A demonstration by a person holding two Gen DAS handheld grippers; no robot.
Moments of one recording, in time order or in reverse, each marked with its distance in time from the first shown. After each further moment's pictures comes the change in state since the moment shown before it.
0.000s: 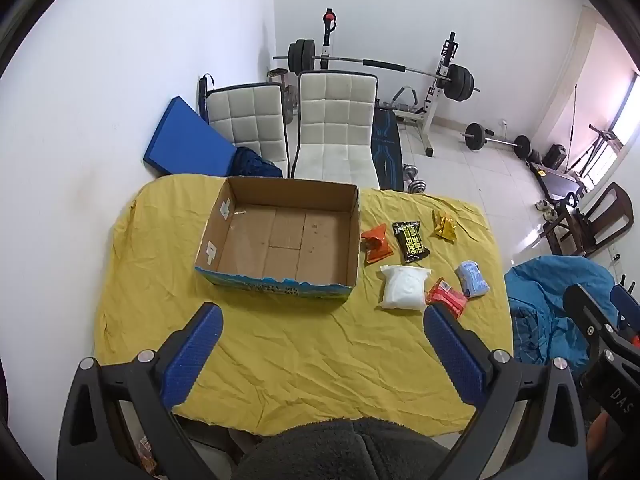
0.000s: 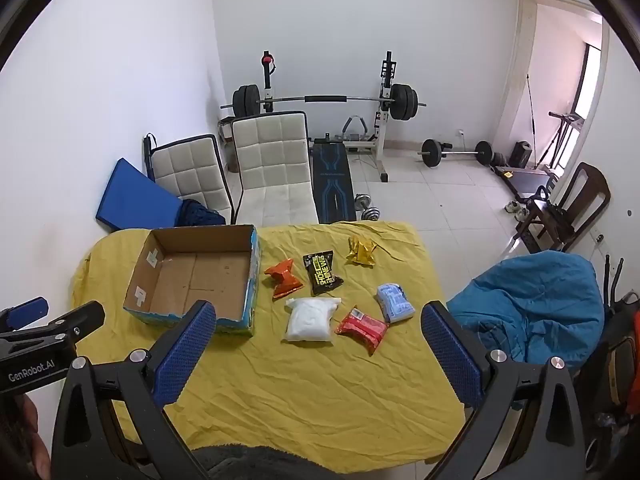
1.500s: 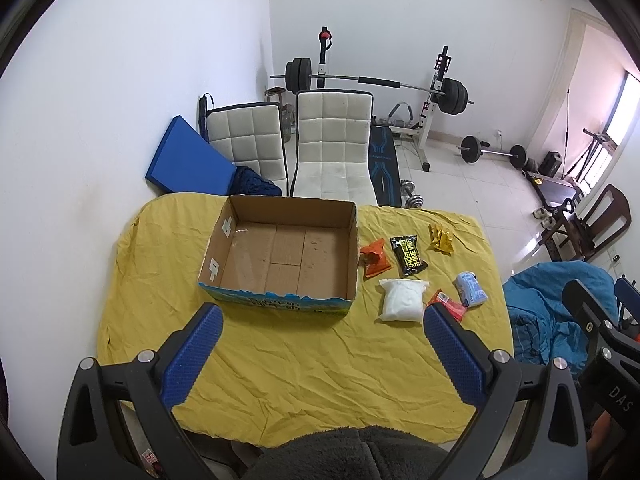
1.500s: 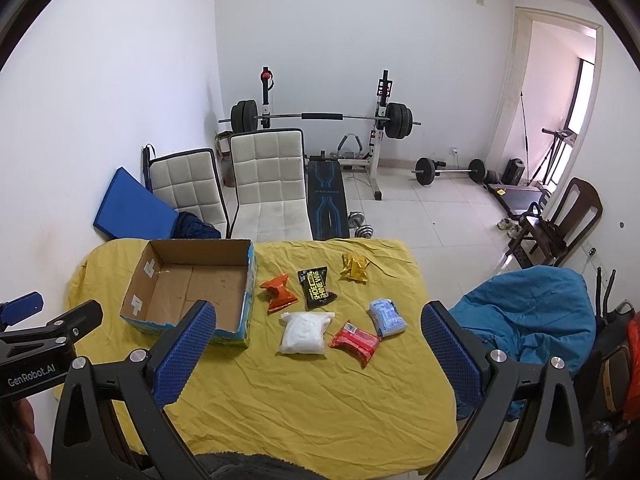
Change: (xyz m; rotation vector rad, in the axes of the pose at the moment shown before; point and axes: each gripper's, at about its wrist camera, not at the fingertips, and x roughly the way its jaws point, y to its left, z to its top) left arm -0.023 -0.005 0.002 0.022 -0.082 0.006; right arm -0.028 0.009 0.006 -0.028 -0.063 -0.033
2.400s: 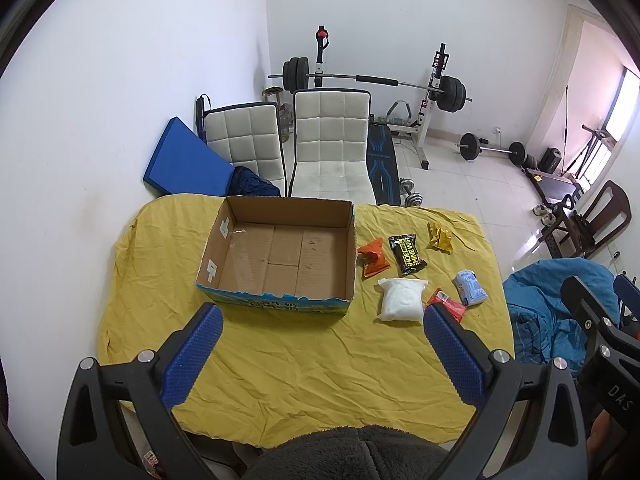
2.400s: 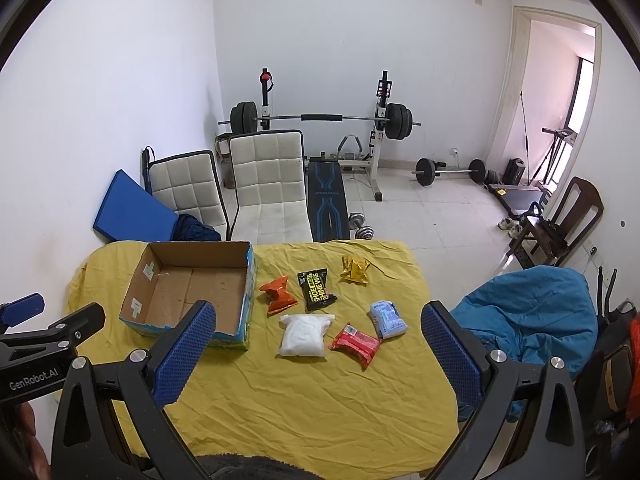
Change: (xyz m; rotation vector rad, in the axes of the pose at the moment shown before) left arm 0.006 -0.002 -0.002 0.015 -0.002 0.002; right arm 0.005 -0.006 -0.001 0.009 -0.008 0.003
